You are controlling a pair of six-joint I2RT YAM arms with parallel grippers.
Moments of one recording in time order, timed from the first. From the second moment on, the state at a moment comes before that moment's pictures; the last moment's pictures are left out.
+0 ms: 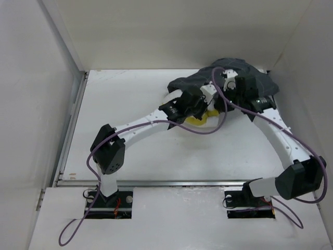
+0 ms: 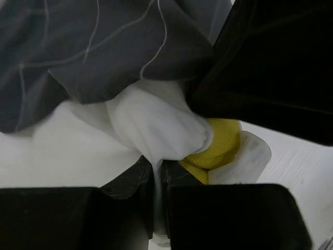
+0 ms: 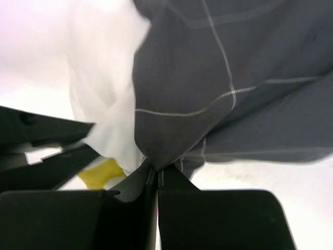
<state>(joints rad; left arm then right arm) -0.92 1.83 1.54 -0.19 -0.03 -0.02 0.29 1.34 1.25 -0.60 -0.24 0.09</state>
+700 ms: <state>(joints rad) -0.82 1.79 1.28 0.00 -0.12 -0.36 0.30 1.33 1.27 -0.71 -0.51 -0.11</state>
